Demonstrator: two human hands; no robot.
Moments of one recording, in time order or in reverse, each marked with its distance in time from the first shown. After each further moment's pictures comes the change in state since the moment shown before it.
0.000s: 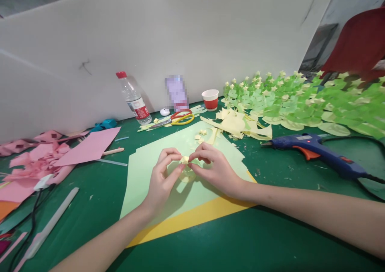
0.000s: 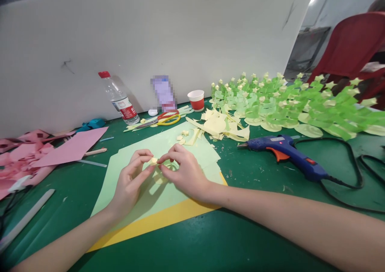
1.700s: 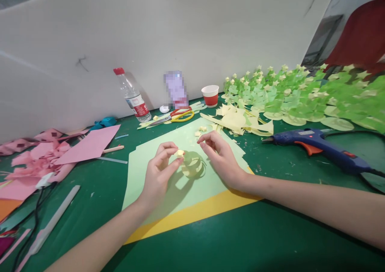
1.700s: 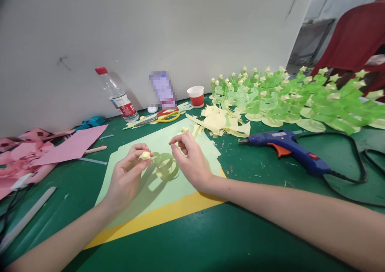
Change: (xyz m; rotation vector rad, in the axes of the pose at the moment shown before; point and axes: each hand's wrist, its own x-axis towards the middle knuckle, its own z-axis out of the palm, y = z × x) left_hand 0.004 0.004 -0.001 -0.261 0.040 -0.100; right_hand 0.004 0.006 -0.004 0.143 0.218 0.105
